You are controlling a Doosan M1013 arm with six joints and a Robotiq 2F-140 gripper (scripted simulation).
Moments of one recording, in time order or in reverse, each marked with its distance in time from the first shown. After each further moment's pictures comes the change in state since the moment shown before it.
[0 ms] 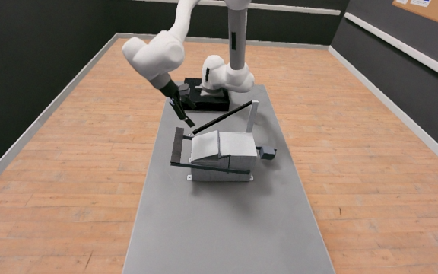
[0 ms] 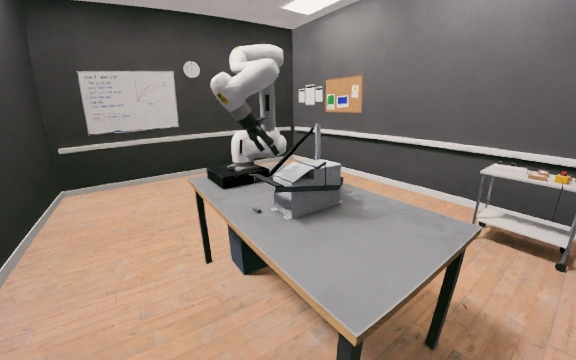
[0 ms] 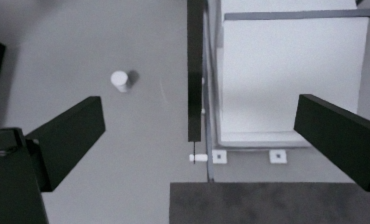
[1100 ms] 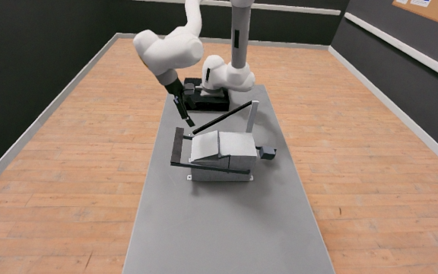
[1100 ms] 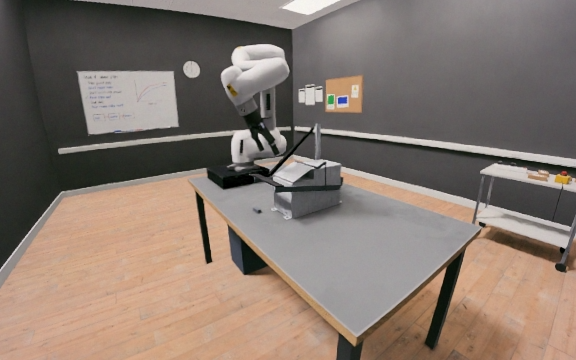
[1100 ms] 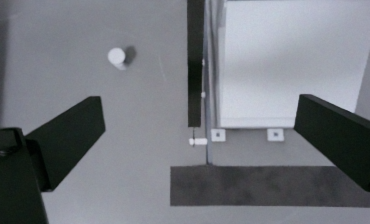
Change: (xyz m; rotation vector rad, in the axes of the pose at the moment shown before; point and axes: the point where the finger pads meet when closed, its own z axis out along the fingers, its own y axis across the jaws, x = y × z) arm 0.000 0.000 0.000 0.000 -0.150 -0.001
